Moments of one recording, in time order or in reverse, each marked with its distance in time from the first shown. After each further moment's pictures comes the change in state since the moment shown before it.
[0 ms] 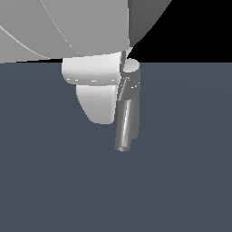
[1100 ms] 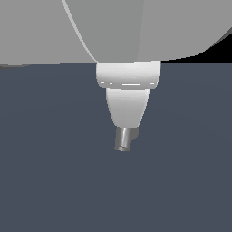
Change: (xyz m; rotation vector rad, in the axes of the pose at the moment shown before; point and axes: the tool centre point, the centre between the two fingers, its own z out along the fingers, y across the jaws) arm 0.039 0.004 0.000 0.001 0.000 -0.005
